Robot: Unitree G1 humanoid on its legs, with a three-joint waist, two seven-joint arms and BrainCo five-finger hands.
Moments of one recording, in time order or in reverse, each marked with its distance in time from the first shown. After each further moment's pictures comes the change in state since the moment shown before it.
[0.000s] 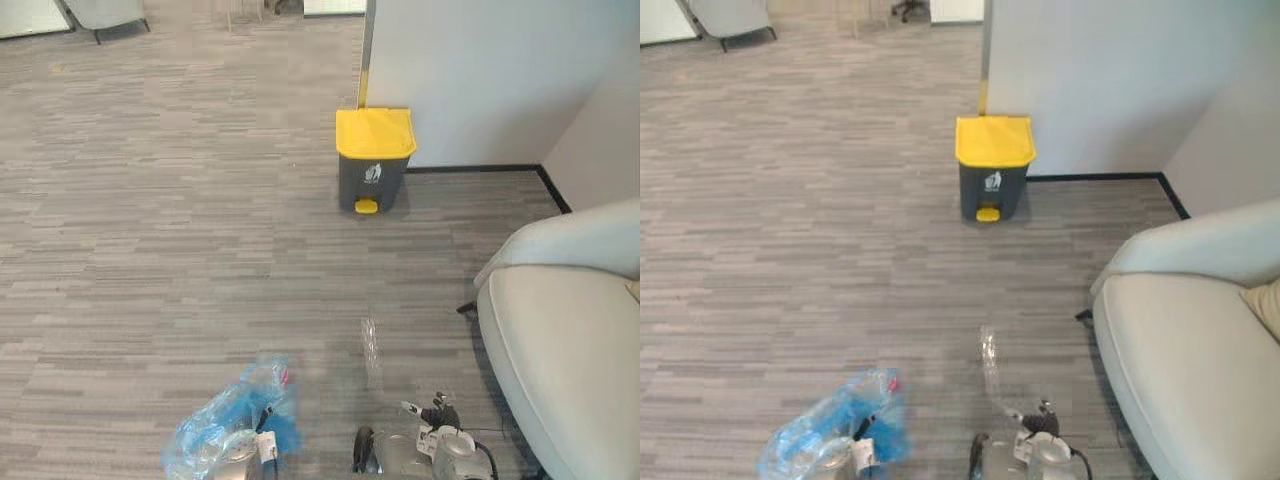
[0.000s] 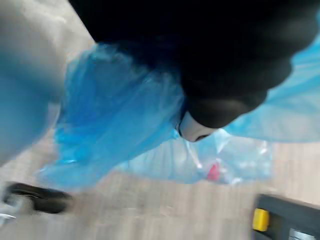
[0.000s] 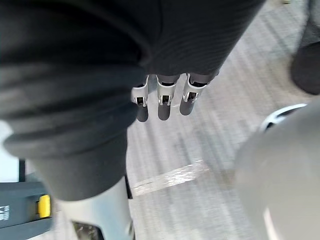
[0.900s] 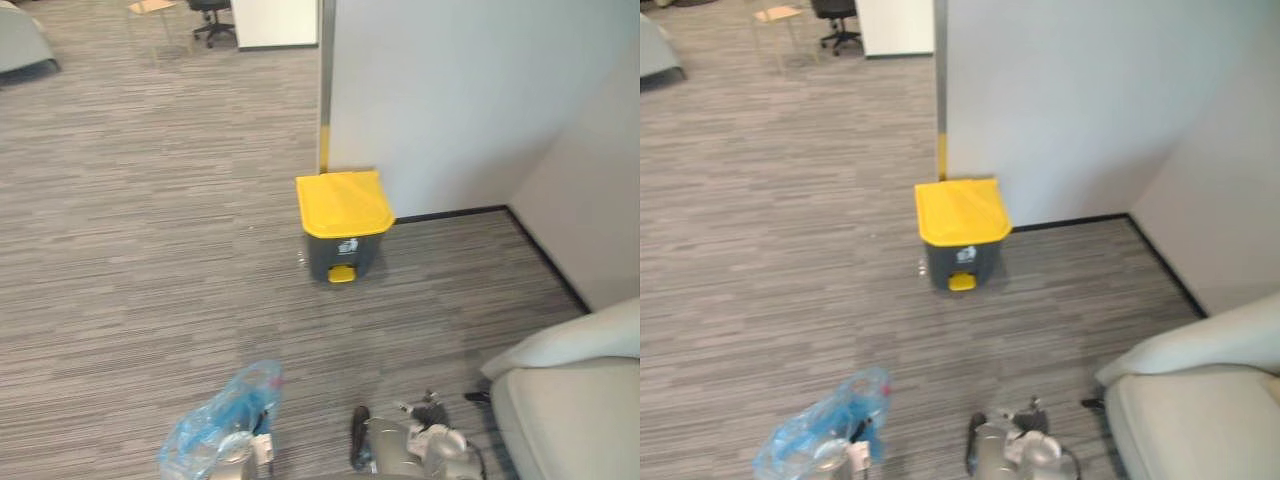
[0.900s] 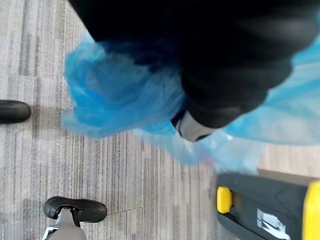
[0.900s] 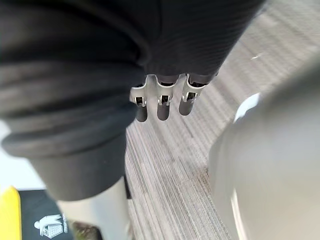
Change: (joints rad) left arm -0.020 -0.006 -0.040 0.086 -0.006 0.008 0.003; right arm -0.021 -0.030 -0.037 0.006 -0.041 0.003 0.004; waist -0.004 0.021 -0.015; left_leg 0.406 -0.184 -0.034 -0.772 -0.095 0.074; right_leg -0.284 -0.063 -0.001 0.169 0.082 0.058
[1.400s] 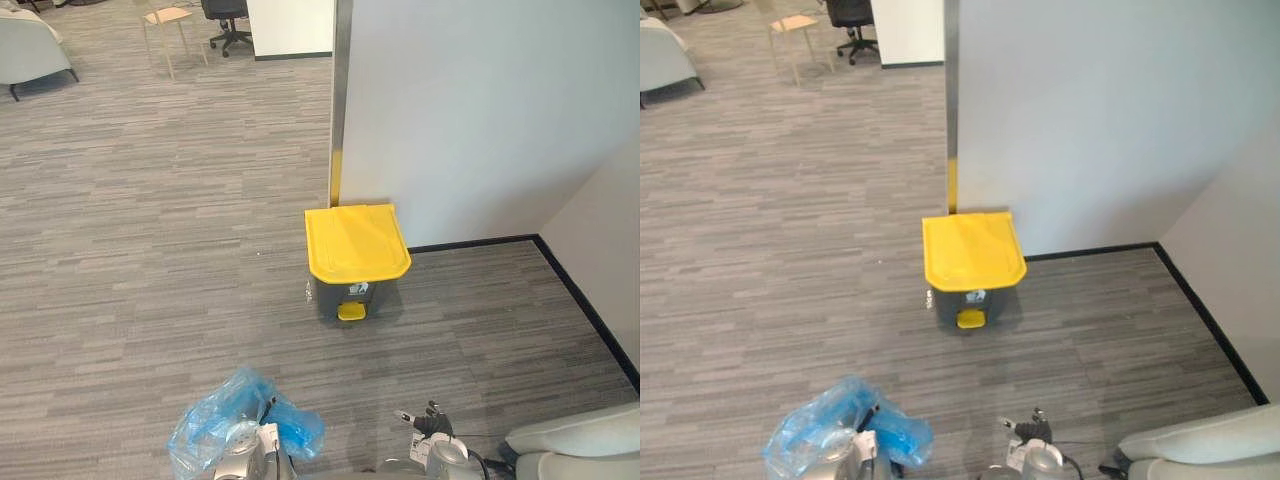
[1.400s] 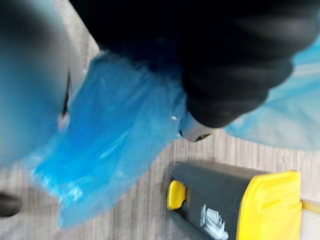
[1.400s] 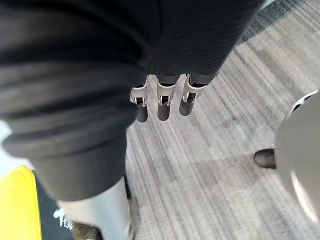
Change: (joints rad) left arm -0.014 0.017 0.001 -0.075 0.007 -0.001 -0.017; right arm 0.064 0.044 0.008 -0.011 0.020 0.018 -0.011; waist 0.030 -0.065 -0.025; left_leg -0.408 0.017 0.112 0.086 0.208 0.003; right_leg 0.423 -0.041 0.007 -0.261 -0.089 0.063
